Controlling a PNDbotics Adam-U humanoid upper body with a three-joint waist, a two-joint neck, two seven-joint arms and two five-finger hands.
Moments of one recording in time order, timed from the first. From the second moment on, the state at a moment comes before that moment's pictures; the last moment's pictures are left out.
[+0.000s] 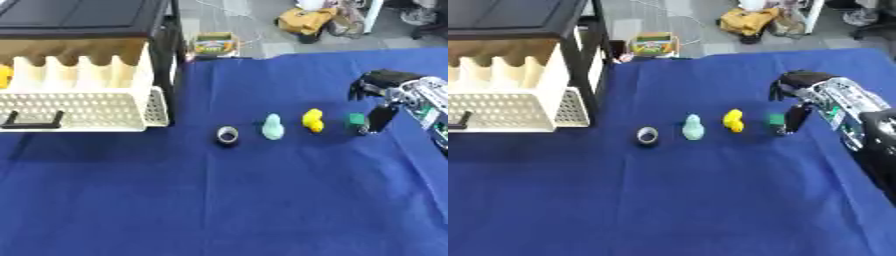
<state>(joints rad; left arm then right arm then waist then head) -0.52 0.56 -0.03 -1.99 0.22 -0.02 0.36 -0.79 -0.78 0.31 -1.12 0.87 0.04 0.51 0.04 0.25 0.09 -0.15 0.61</state>
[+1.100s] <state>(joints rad) -0.51 0.55 -0.03 -1.99 0.24 -0.02 0.35 -0.79 -0.77 0.31 -1.10 0.84 0.07 0.49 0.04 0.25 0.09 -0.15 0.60</state>
